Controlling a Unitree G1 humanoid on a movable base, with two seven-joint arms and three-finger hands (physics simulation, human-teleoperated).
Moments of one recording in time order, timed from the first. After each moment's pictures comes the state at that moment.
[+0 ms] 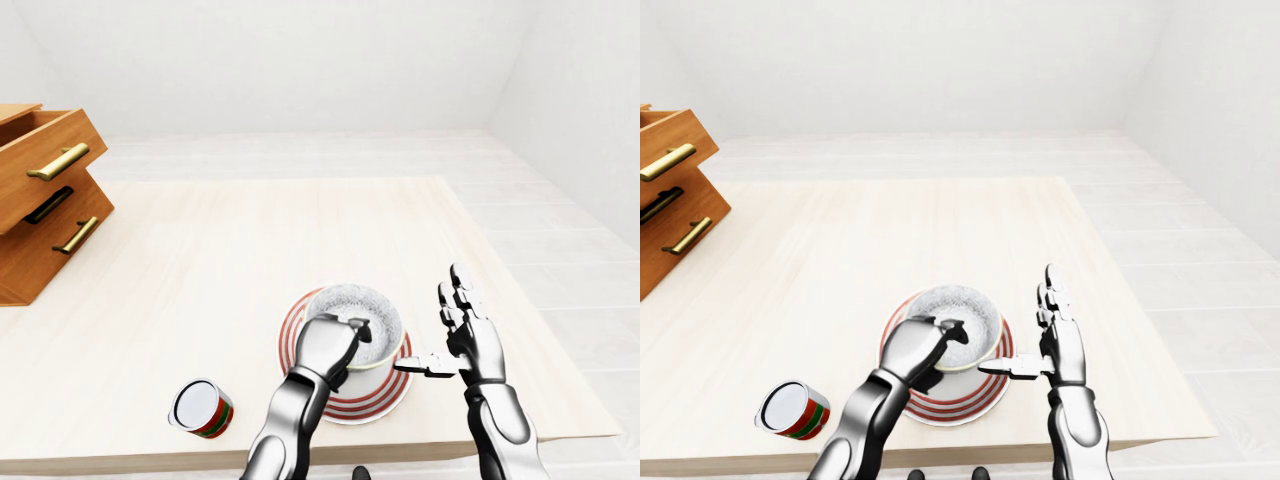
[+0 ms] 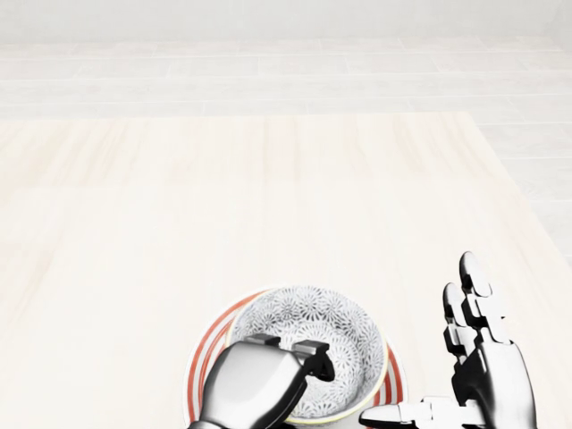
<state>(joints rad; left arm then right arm) 0.10 -0.03 -0.50 -0.20 1.31 0.09 -0.27 0.29 0.02 -0.12 -0.35 0.04 0.05 0.13</state>
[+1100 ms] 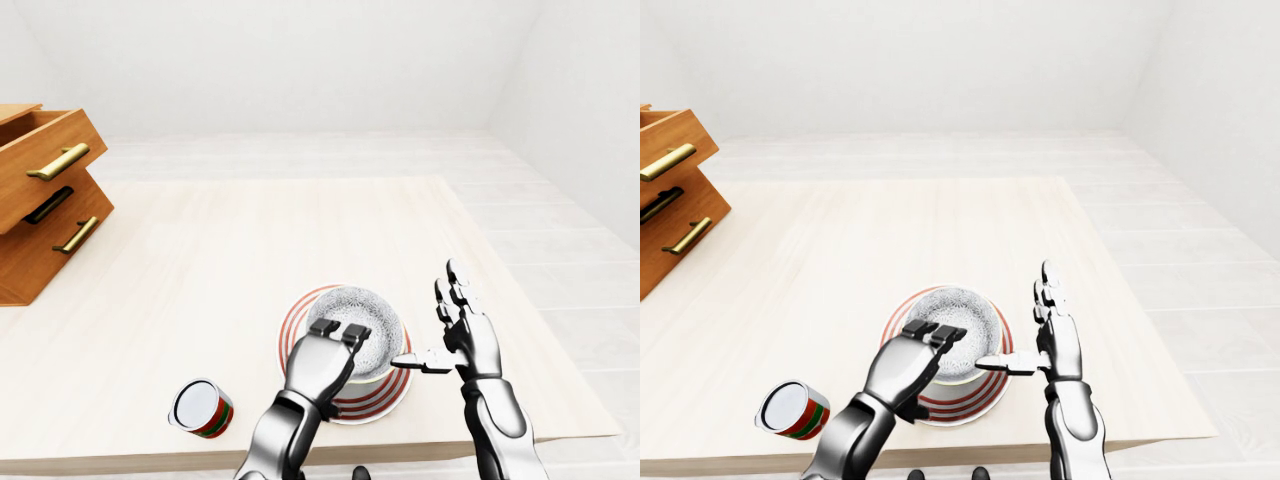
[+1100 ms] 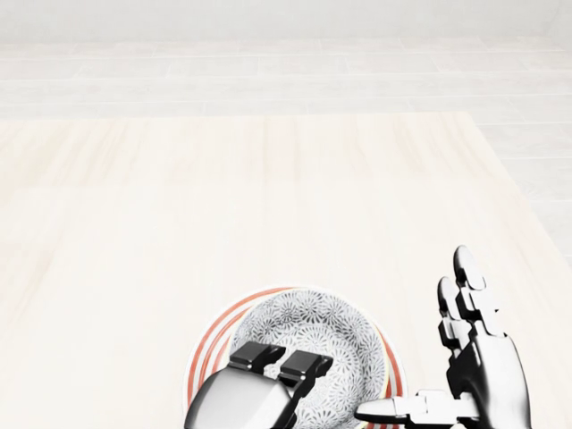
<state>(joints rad) 0.24 0.05 -0.54 -0.38 1.31 0.09 -0.33 0.27 0.01 -0.10 -0.35 0.04 0.06 0.12</state>
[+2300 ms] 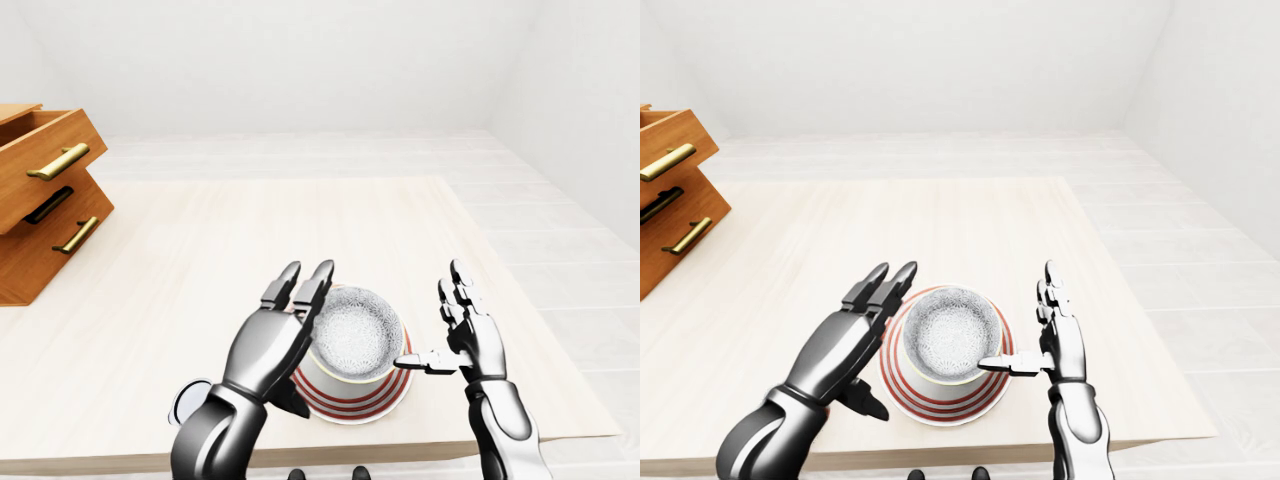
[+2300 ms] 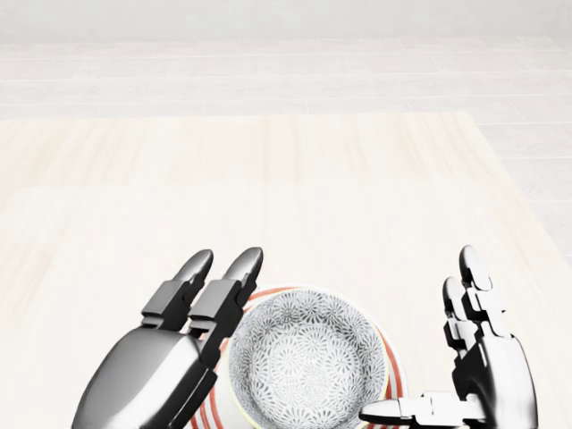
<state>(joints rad) 0.27 0.05 -0.32 -0.80 1.11 0.09 -0.57 0.28 0.01 -0.11 -0.38 0.05 0.08 0.13</state>
